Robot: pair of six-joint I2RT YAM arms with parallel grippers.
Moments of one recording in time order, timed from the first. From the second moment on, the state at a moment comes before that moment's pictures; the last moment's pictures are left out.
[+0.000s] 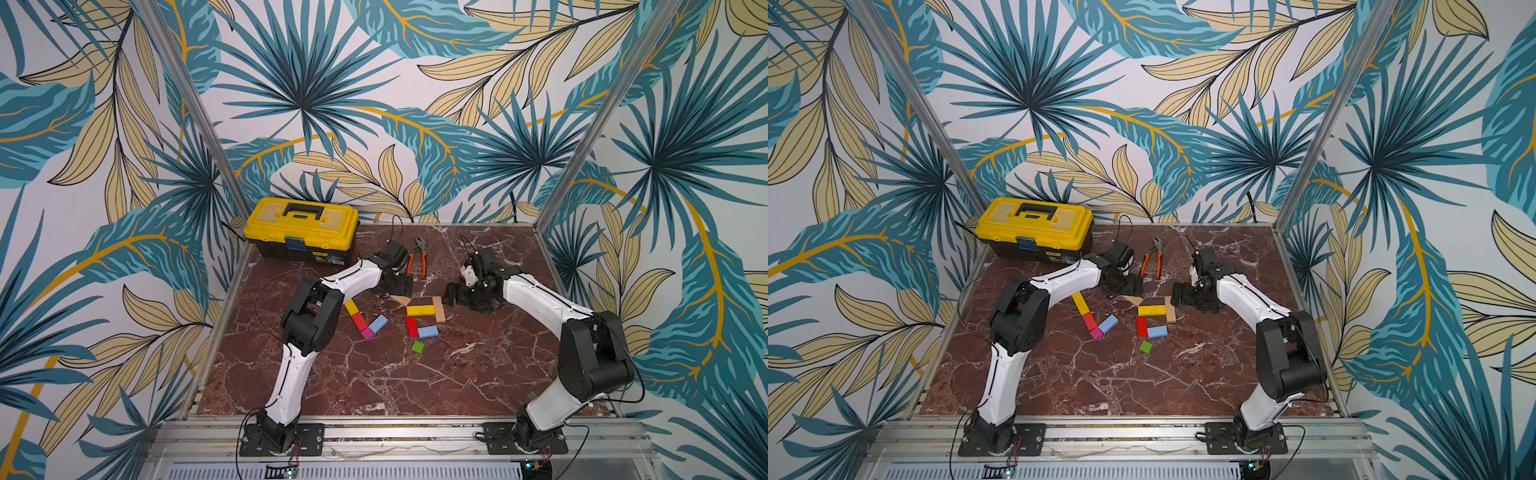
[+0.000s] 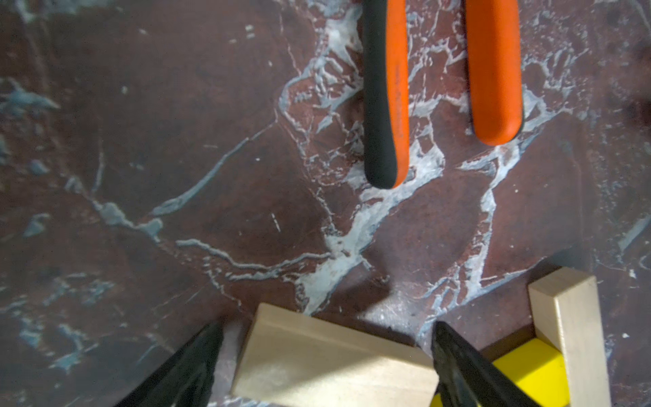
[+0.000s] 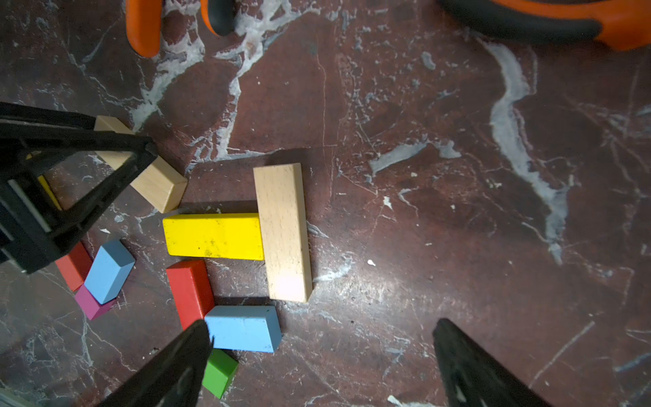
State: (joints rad) left arm -0.56 2.19 1.68 -0.61 0.05 -0.43; right arm 0.24 1.65 1.15 -0.70 -0.18 0.36
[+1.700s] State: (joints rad) left arm -0.60 2.24 1.77 -0.63 0.17 -0.48; right arm 0.24 1.65 1.13 -0.69 -0.19 0.36
